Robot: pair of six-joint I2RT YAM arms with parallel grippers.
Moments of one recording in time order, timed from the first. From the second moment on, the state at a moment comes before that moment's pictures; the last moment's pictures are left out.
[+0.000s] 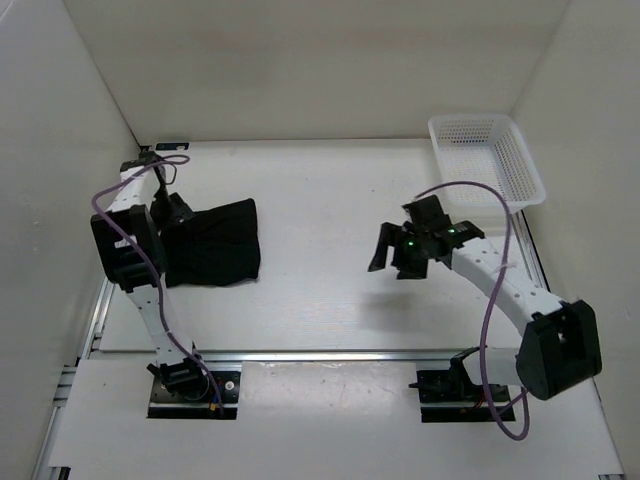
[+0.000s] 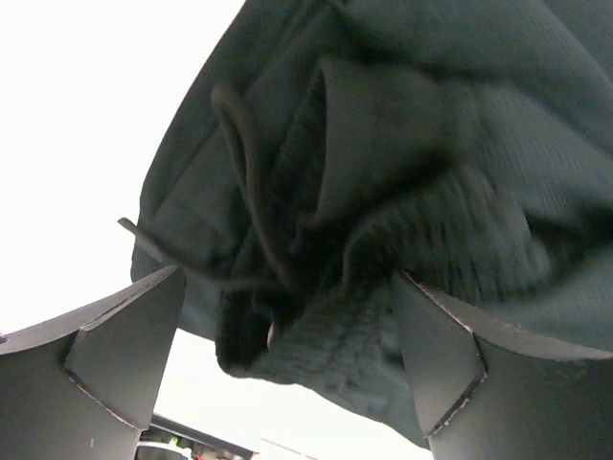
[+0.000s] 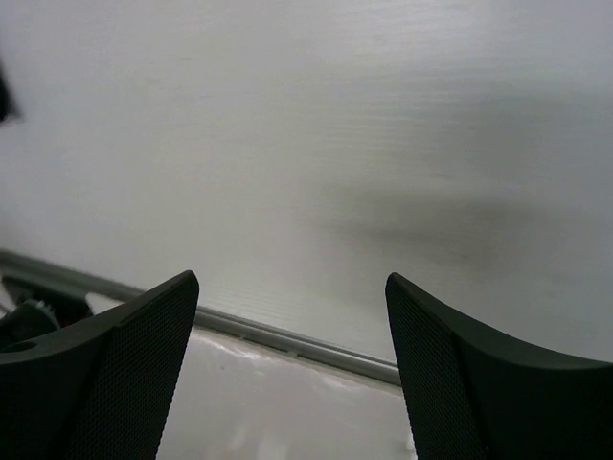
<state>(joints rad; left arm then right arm) 0.21 2.12 1.73 -1.10 -0.17 -0.42 0.40 1.27 0.95 -0.75 -0.22 0.57</state>
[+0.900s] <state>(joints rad) 0.21 1.65 1.67 -1.17 0.01 -0.39 0.91 2.54 2.18 -0.52 -0.44 0.69</state>
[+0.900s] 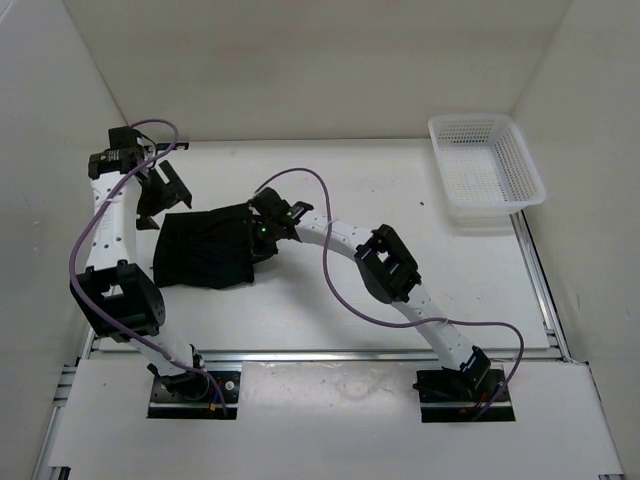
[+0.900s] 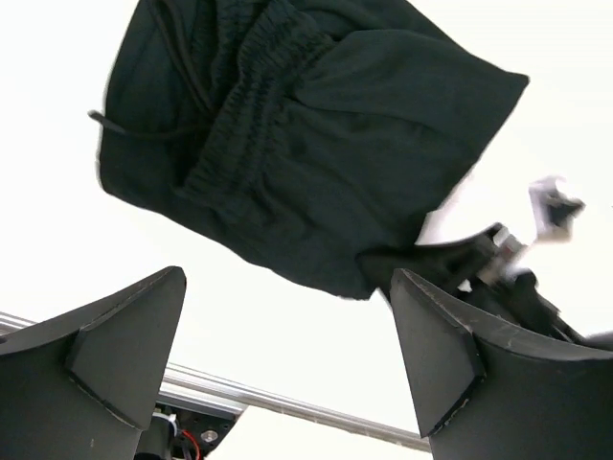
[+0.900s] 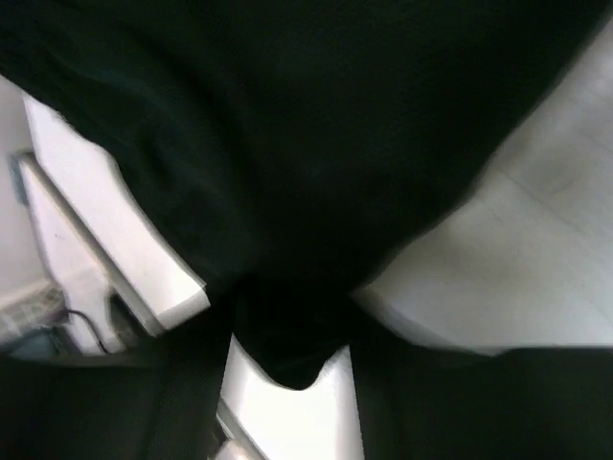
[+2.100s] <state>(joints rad) -0.44 1.79 1.25 -0.89 0.16 -0.61 0.59 1.30 1.00 -0.65 -0.04 0.65</state>
